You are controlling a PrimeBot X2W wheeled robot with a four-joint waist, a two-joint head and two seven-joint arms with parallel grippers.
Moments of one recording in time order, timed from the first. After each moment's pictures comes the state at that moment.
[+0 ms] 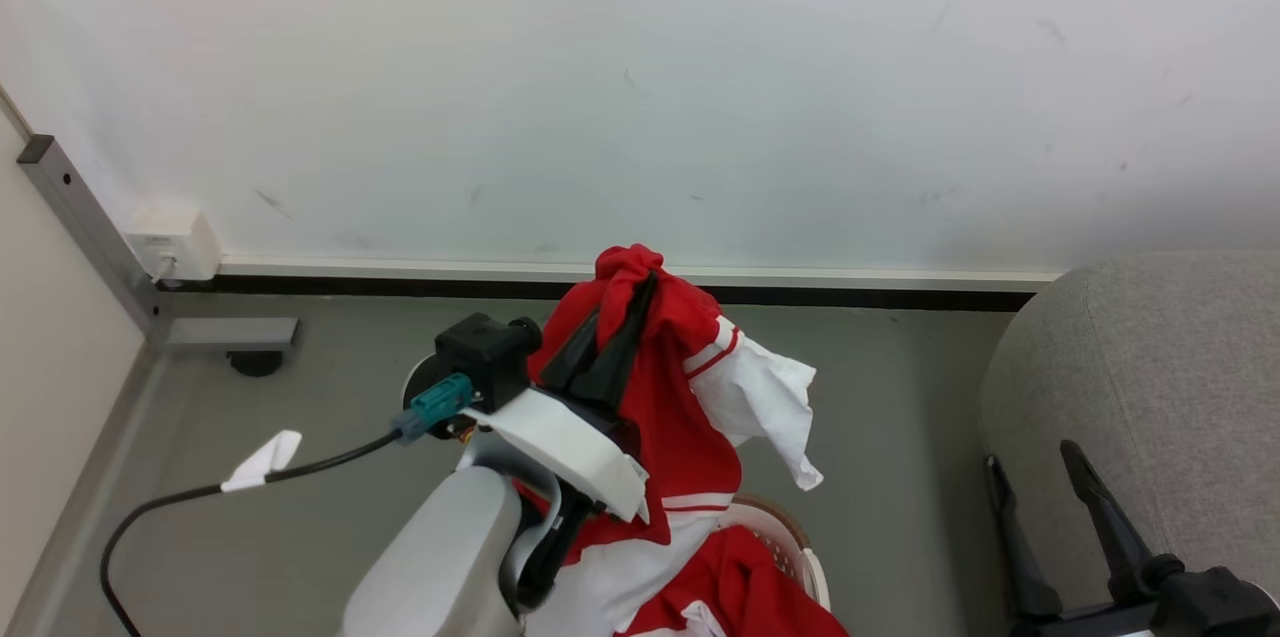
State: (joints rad) left arm -0.56 0.05 -0.50 0.45 -0.43 -0.13 -0.26; right arm -0.01 -0.09 0.11 0.12 0.24 0.13 -0.26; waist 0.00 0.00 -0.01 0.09
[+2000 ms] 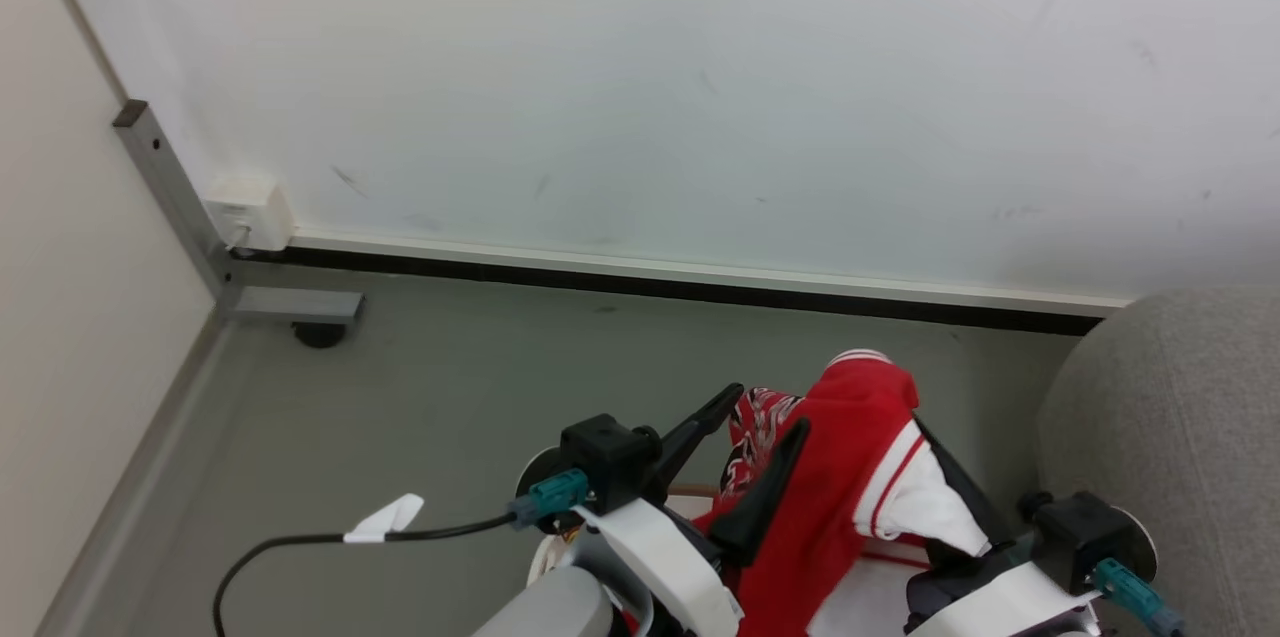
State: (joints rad) left arm -0.50 0.05 -0.78 0.43 -0.57 -0.11 -0.26; right arm -0.21 -0.09 0.35 0.32 0.33 0.13 -0.26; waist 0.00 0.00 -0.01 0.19
